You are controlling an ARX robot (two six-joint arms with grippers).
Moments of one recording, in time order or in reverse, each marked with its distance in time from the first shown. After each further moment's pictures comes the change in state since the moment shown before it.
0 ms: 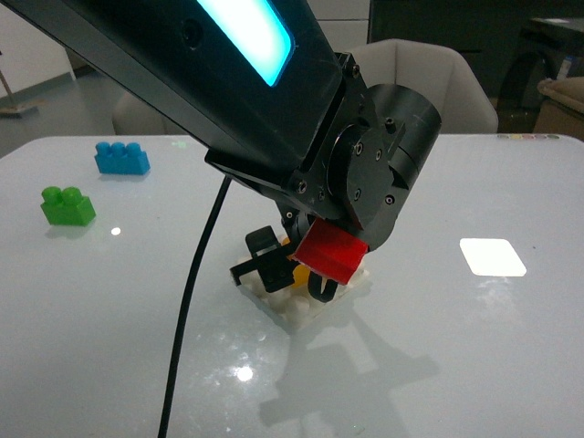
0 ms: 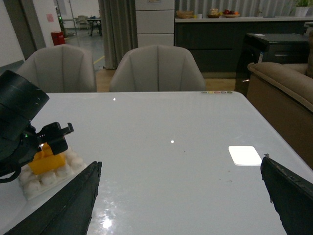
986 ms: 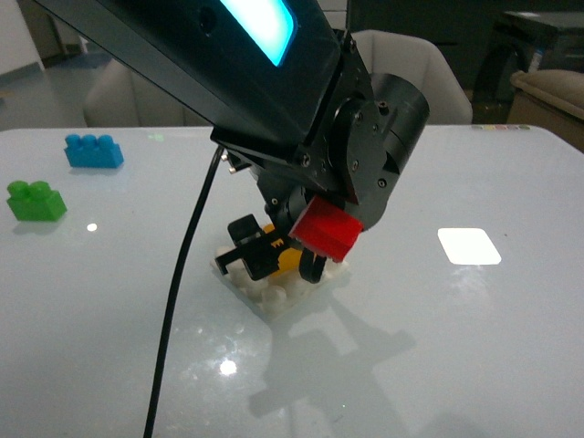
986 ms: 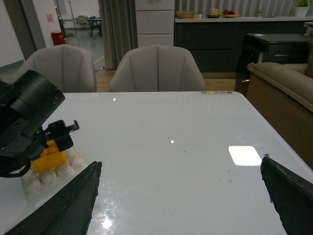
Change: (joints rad) left arm -0.007 0.071 0.142 -0.136 -0.073 -0.070; right arm 0.000 0.000 0.000 0.000 0.000 0.000
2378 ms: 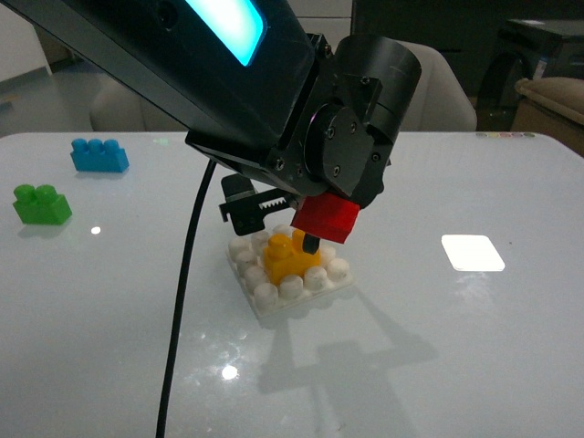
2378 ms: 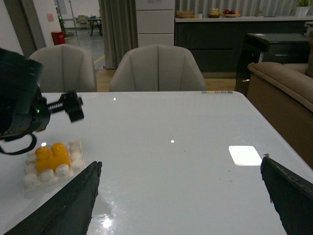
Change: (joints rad) left arm 0.026 -0.054 -0.091 0.438 -0.010 0.379; right arm 0.000 0.000 0.000 0.000 0.000 0.000
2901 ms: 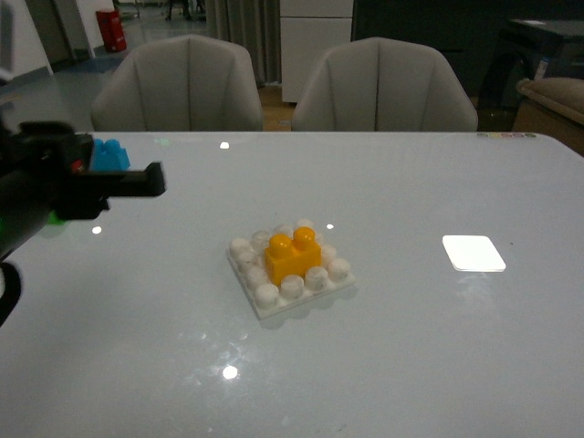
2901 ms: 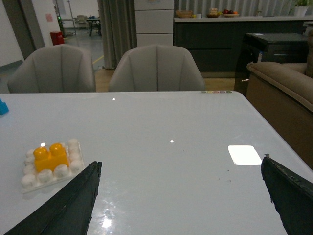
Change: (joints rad) left arm 0.294 -0.659 -1.129 1.038 0.351 0.605; right arm 0.000 0.000 0.000 0.000 0.000 0.000
